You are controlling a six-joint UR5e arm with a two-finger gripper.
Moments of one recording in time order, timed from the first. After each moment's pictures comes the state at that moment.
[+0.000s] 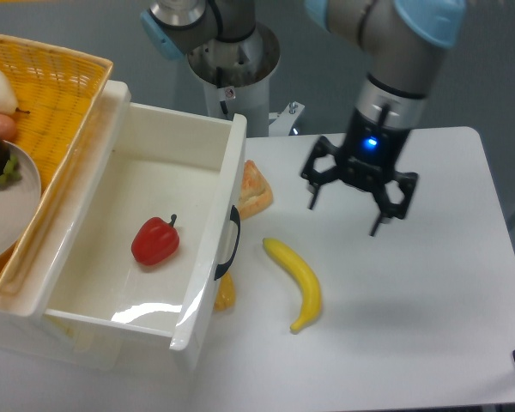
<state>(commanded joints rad) 2.77 -1.88 -1.45 -1.23 1.10 1.10</state>
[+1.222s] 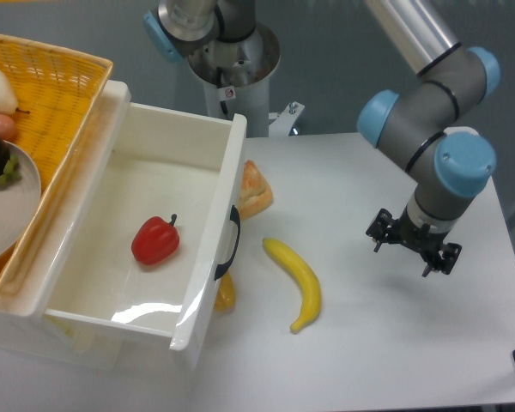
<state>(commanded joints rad) 2.72 -2.14 -1.41 -1.16 1.52 1.36</state>
